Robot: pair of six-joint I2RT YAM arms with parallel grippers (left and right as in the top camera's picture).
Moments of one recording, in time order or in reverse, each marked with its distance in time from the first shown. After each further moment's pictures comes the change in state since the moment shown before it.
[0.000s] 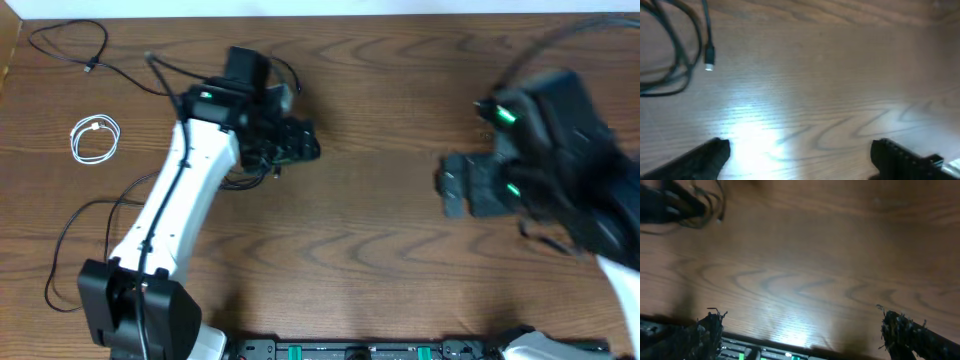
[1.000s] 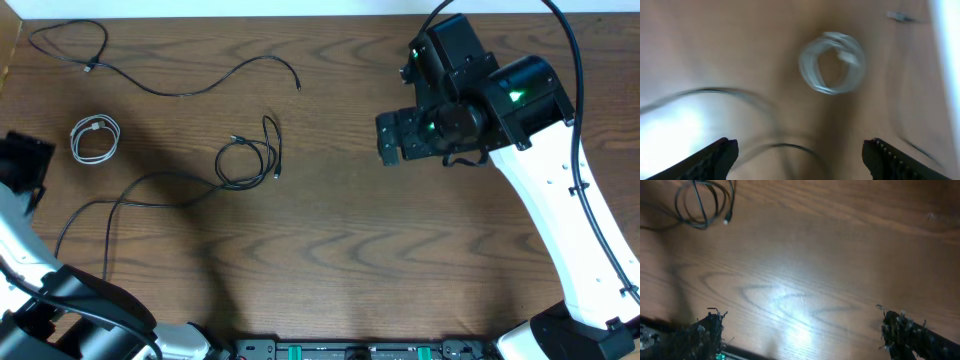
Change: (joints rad) left arm 1.095 0.000 0.002 0.265 -0.075 -0.158; right arm 0.000 0.354 0.009 0.185 -0.113 -0.064
